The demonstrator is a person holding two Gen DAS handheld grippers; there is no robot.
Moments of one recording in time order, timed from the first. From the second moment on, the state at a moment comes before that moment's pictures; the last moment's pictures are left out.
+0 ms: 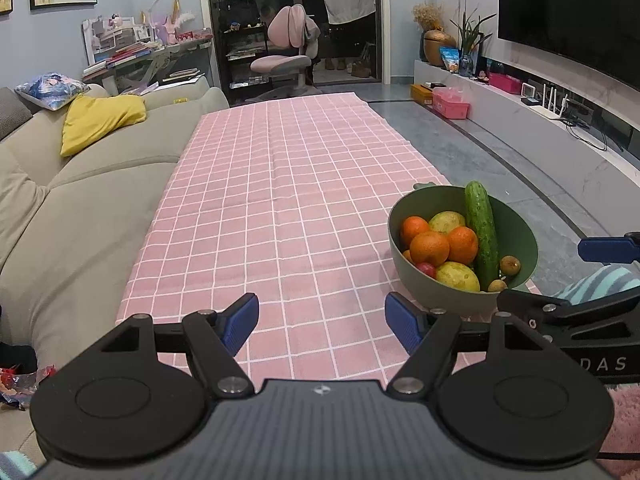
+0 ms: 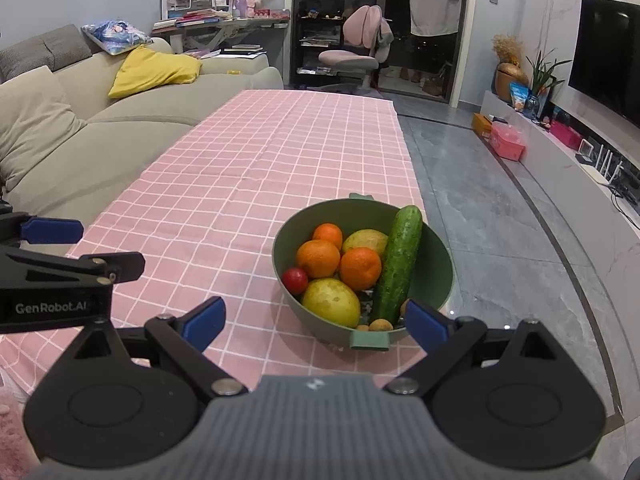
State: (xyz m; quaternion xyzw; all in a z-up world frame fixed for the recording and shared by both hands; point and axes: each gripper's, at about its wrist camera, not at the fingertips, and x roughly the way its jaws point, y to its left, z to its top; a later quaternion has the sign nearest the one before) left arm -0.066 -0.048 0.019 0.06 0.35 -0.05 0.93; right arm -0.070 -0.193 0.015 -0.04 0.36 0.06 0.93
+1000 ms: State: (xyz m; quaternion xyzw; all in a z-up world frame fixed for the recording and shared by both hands) left arm -0.067 -0.049 0.023 0.05 0.35 -0.06 0.93; right arm -0.072 -0.189 0.016 -0.05 0.35 0.06 0.93
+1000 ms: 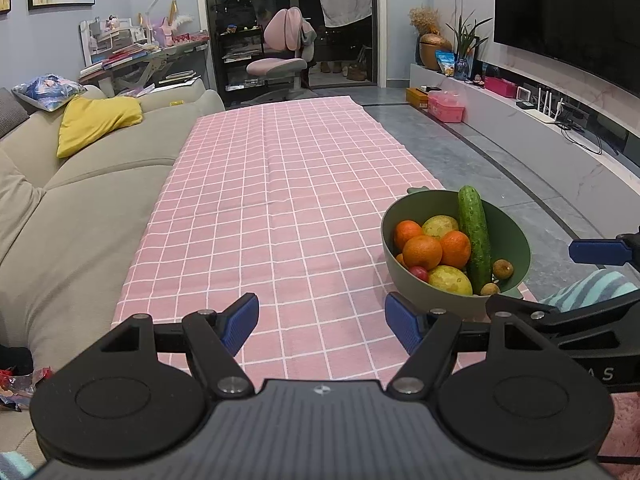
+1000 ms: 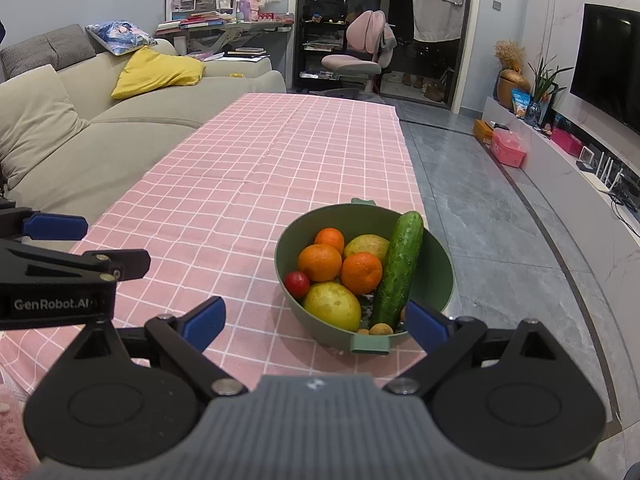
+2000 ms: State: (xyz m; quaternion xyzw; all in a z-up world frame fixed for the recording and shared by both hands) left arm -0.067 -0.050 0.024 0.05 0.35 -0.06 0.93; right arm -0.073 -0.189 0.016 -0.05 0.35 0.06 0.93
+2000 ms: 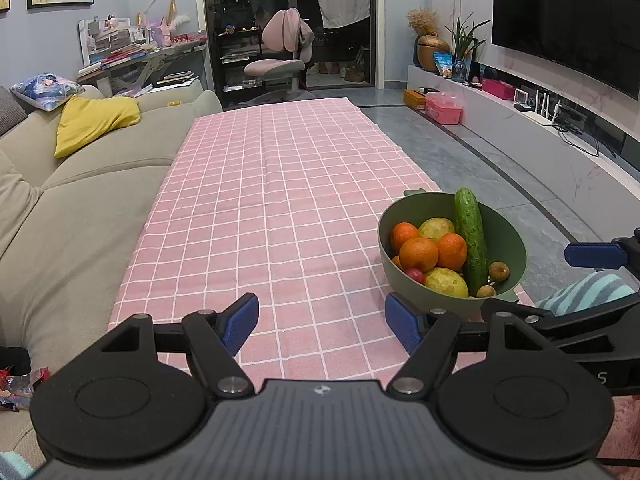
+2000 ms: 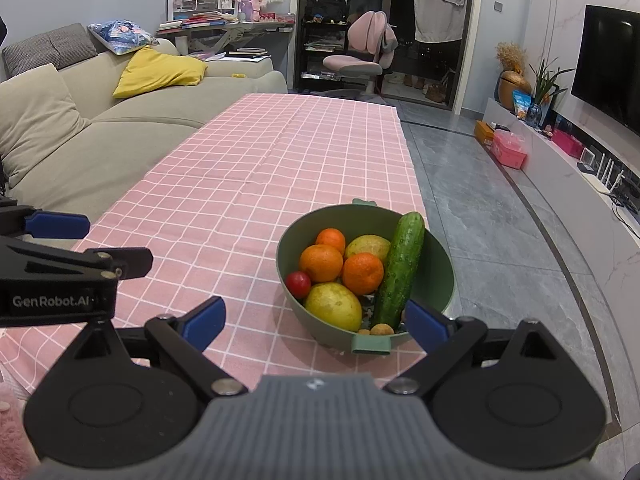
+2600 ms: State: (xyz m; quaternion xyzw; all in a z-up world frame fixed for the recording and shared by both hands) left arm -0.068 -0.052 0.028 0.05 0.34 -0.06 0.94; right arm -0.074 -0.188 0.015 -0.05 0.35 0.07 0.93
